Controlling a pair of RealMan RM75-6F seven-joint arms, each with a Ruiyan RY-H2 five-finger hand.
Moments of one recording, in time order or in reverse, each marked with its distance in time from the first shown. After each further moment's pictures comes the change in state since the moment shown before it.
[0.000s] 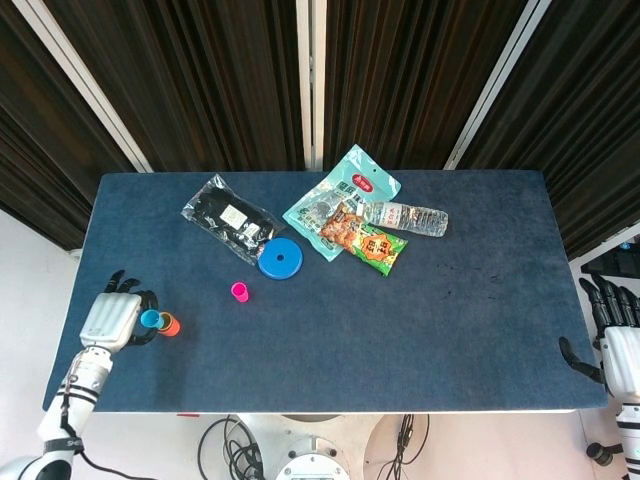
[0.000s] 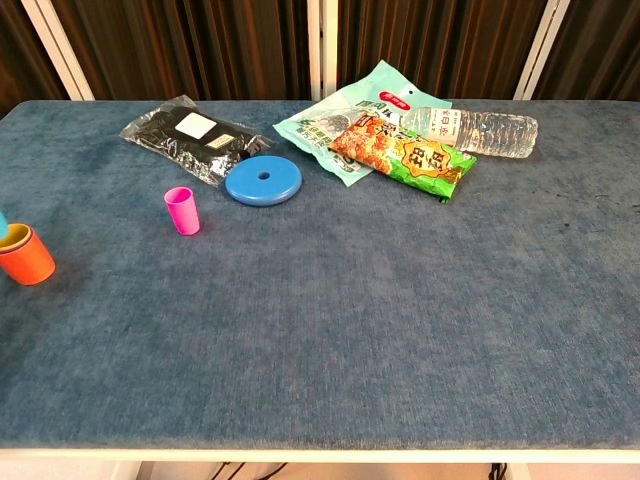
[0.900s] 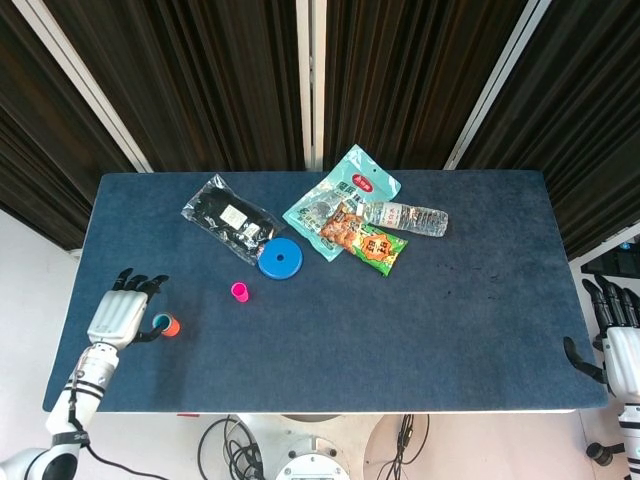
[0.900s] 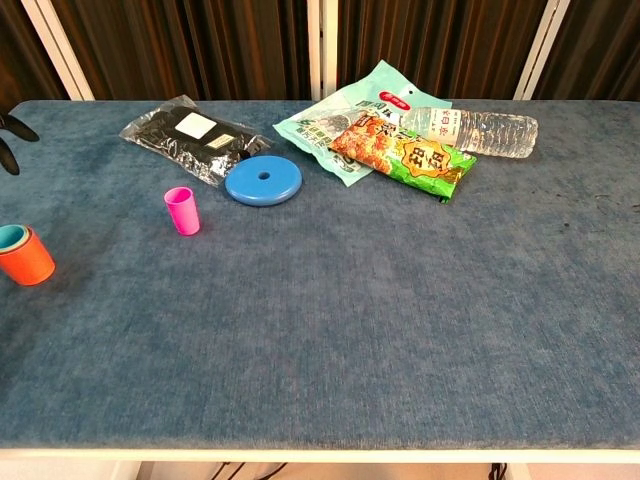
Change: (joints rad) left arm -0.011 -0.044 -0.016 0.070 0.042 -0.003 -0.061; right arm 0.001 0.003 -0.004 0.002 0.015 -0.009 -0.008
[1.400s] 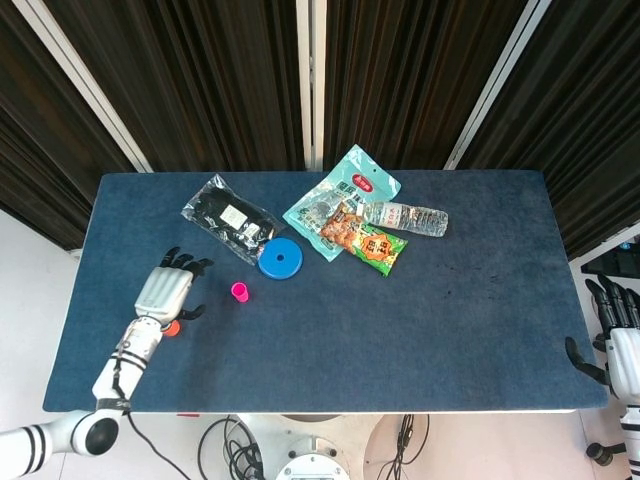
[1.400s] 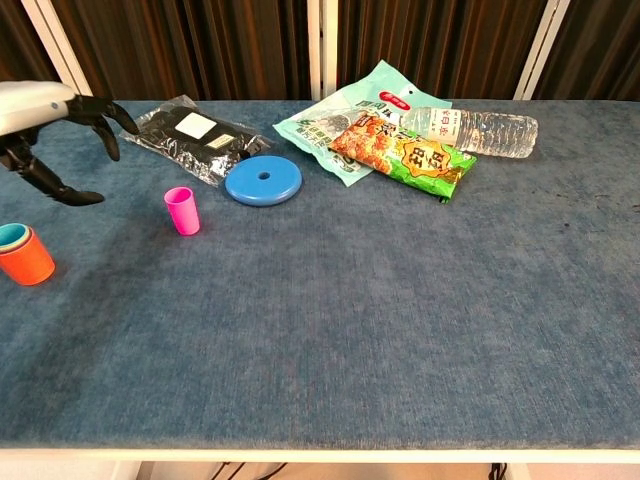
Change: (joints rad) left arm -0.161 -0.151 -0.093 0.075 -0.103 -0.132 0.067; right arm -0.010 0.003 -0.001 -0.002 -0.005 0.019 0.024
